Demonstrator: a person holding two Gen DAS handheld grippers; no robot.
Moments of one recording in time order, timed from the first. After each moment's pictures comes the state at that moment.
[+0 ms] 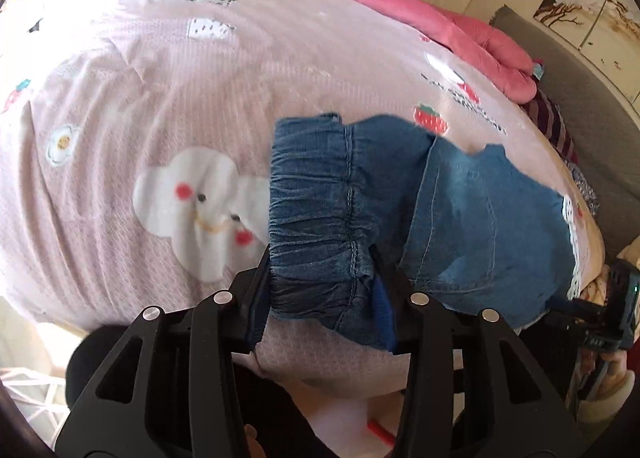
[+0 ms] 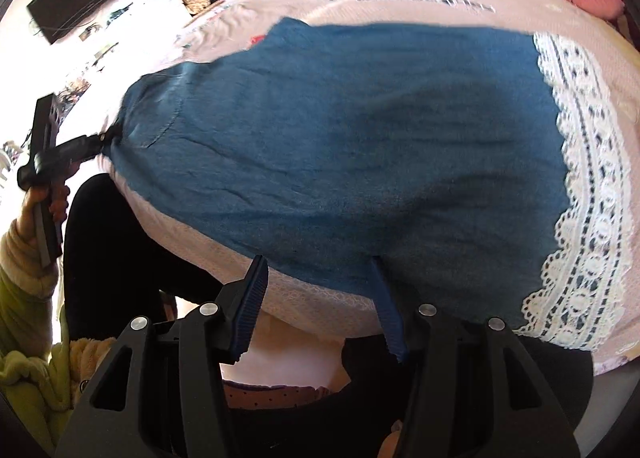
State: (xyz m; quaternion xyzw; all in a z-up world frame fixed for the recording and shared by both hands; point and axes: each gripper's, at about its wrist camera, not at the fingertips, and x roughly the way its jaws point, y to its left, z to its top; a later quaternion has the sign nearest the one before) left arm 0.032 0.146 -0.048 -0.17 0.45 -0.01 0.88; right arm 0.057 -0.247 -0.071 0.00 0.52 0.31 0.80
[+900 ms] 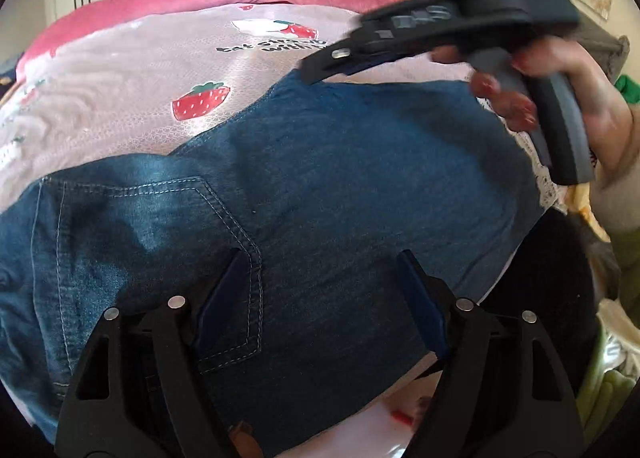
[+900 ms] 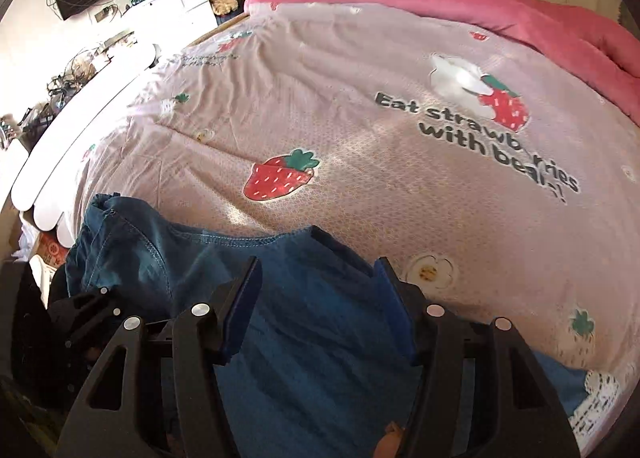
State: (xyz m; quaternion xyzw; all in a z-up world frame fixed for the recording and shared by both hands) left arm 0.078 -0.026 -0.062 0.02 0.43 -0.19 0.88; right arm 0.223 -0.112 -0.018 -0.09 0.47 0.35 0.81
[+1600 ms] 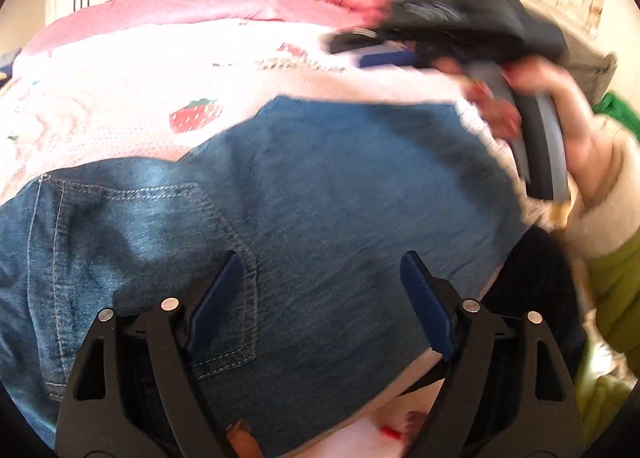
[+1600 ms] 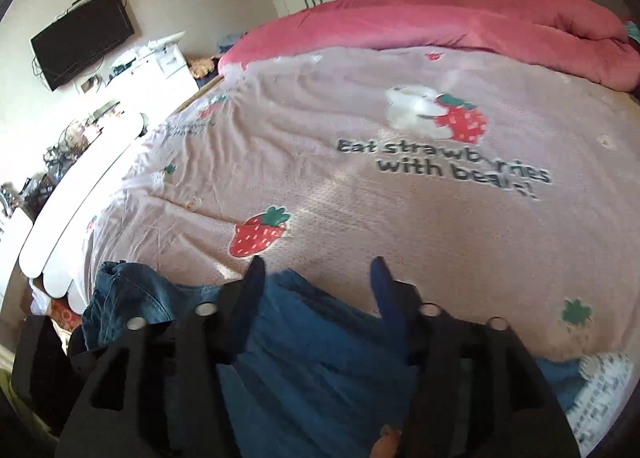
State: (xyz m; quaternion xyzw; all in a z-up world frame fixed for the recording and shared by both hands) left arm 0.071 -0.011 -0.053 -0.03 0.39 -0.23 0.89; right arm 0.212 -0.200 0.014 0.04 0.39 0.31 0.87
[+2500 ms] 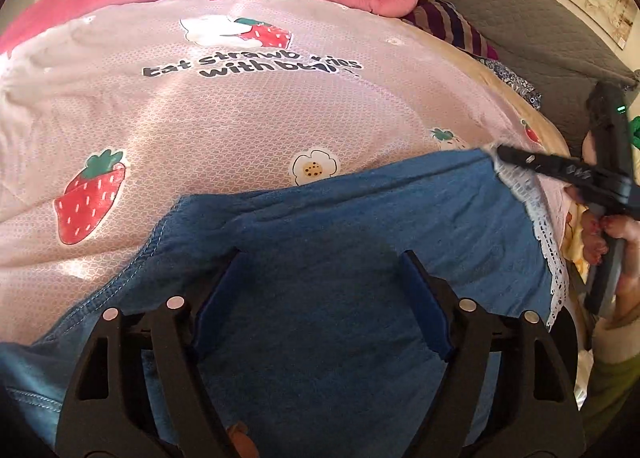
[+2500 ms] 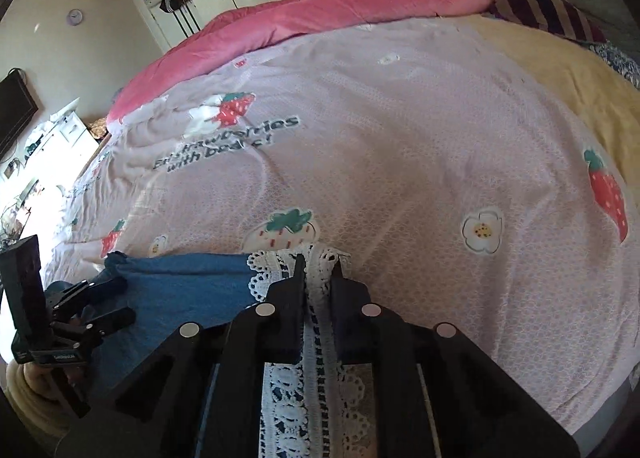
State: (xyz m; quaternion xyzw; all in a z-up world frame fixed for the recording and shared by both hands) left arm 0.197 -0.088 -0.062 -0.02 0.46 -0.21 0.86; right arm 0.223 -0.370 -0.048 0.11 0.45 0.13 0.88
